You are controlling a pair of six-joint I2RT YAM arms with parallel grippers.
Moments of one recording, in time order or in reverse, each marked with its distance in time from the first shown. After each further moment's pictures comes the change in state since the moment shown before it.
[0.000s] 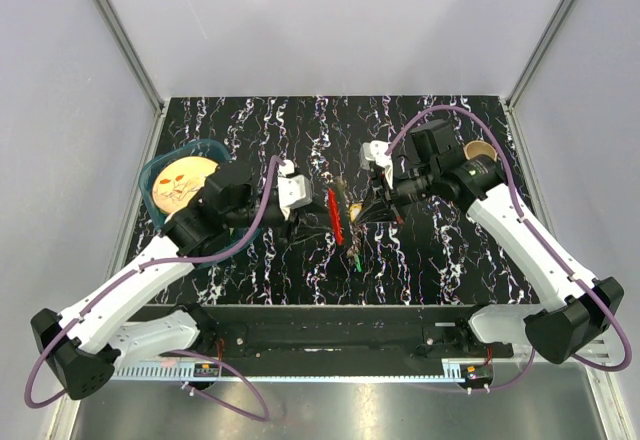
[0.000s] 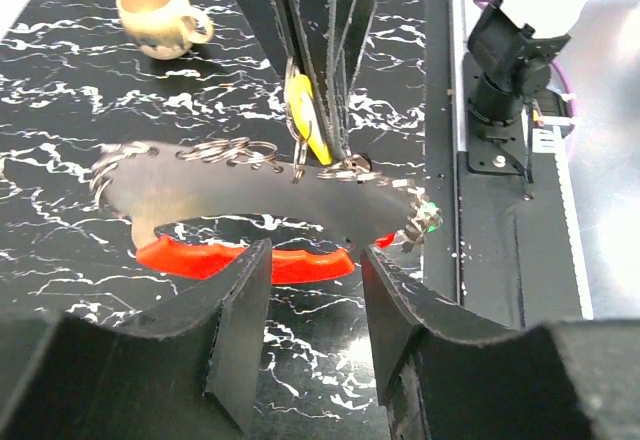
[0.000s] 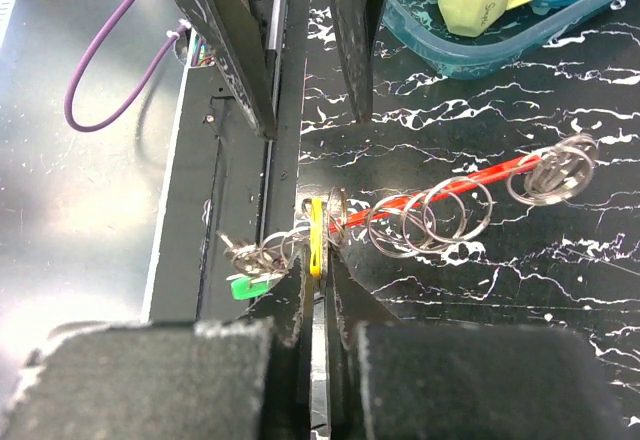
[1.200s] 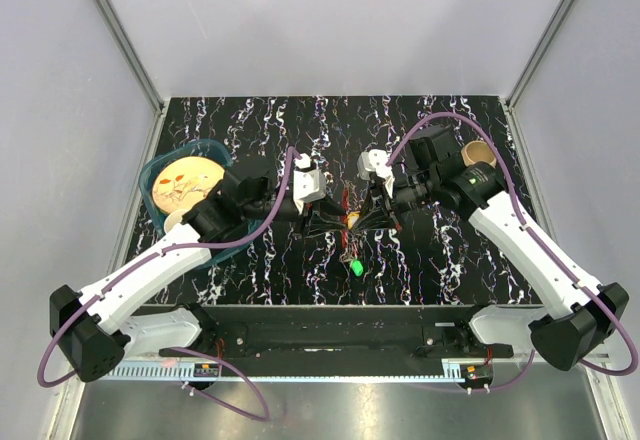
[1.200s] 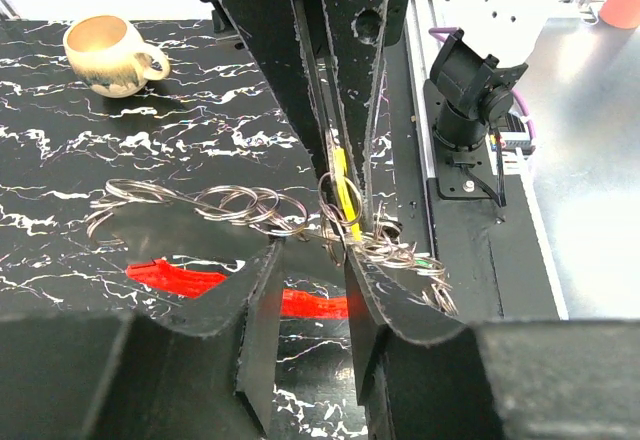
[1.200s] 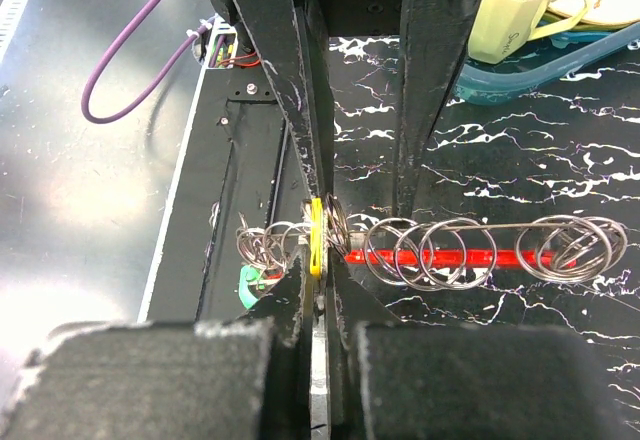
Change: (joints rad) left arm -0.026 0.130 0.010 0.152 0.118 -0.059; right arm 0.046 -0.040 -0.038 0.035 -0.028 -0.033
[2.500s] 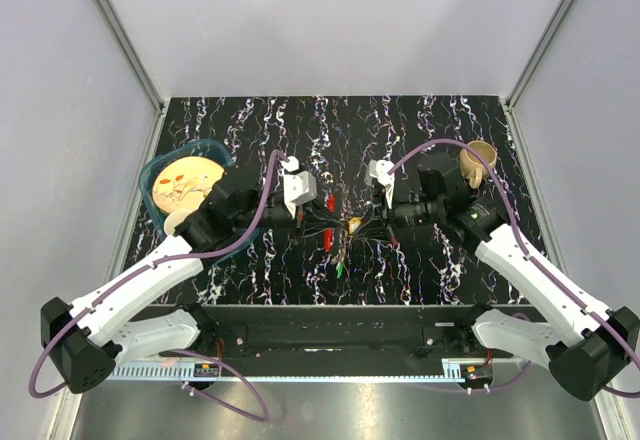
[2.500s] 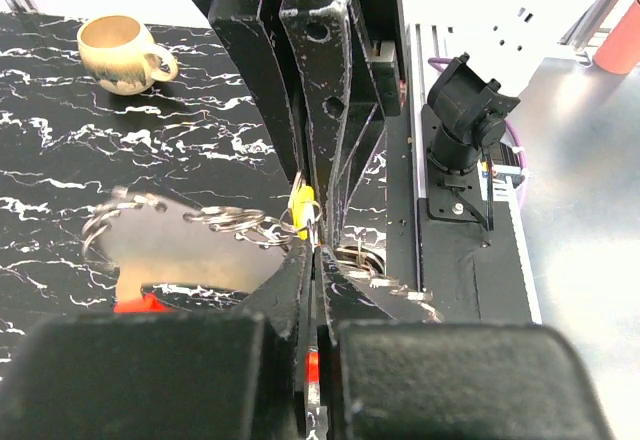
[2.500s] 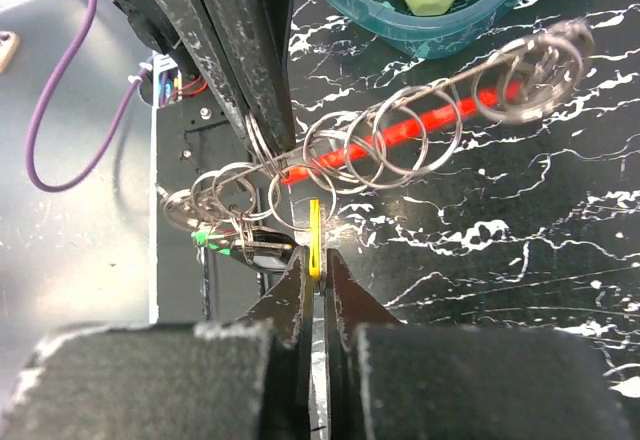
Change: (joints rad) left arm -0.012 -0.082 -0.073 0.058 -0.054 -0.109; right arm 0.019 -0.174 -0.298 0.335 0.203 0.367
